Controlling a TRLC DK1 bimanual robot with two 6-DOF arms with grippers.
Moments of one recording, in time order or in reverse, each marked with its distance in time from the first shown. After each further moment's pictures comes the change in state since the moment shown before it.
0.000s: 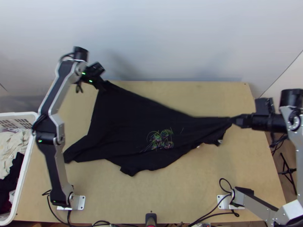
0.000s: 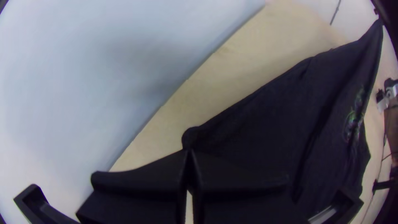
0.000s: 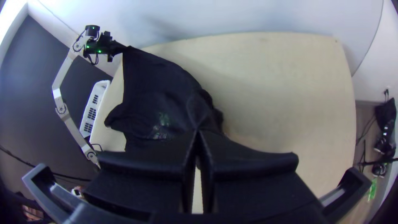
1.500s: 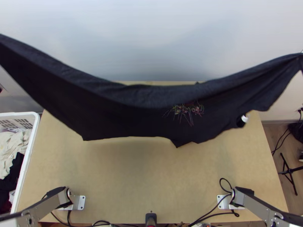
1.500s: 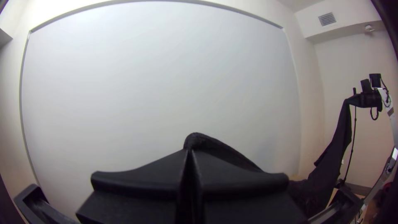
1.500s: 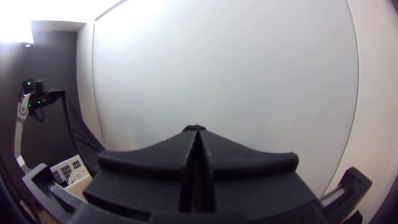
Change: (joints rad) left arm 0.410 -0.983 -0.016 0.194 0.380 -0.660; right arm -0.025 -0.003 0.821 0.290 0.016 0.222
